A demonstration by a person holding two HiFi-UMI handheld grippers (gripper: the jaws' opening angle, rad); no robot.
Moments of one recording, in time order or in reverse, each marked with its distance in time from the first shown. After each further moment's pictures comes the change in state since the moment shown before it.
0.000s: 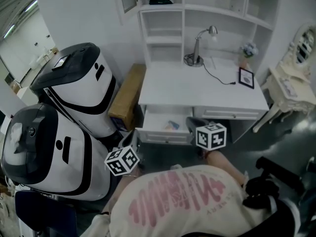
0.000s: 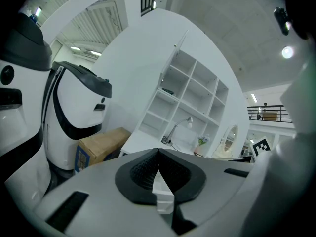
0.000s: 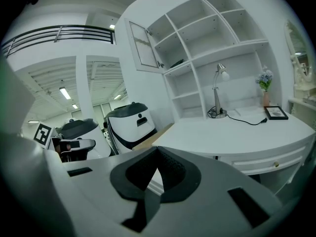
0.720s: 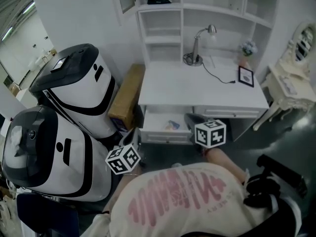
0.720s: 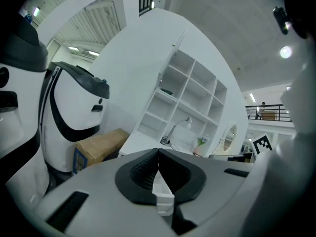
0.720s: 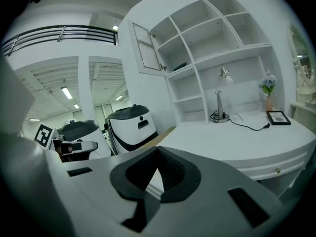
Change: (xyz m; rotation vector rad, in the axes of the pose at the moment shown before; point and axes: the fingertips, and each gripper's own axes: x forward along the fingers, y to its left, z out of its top) left arm 0.009 -0.003 0.009 0.013 -0.002 -0.014; right arm 0.005 0.009 0.020 -0.026 -0.030 0.005
